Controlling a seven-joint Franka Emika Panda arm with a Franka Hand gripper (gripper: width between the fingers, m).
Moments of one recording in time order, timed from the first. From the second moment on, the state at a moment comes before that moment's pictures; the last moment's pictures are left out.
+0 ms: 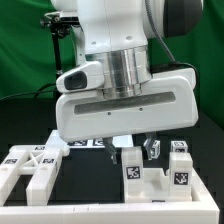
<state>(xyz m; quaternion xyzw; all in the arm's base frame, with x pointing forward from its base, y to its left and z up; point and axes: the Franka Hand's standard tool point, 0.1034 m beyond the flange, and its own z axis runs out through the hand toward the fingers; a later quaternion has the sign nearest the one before) 0.627 0.038 0.079 -0.99 0.08 -0.03 0.07</state>
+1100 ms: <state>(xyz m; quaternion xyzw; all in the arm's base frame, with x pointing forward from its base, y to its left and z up) 0.631 0.052 0.078 -0.81 0.57 0.02 0.10</state>
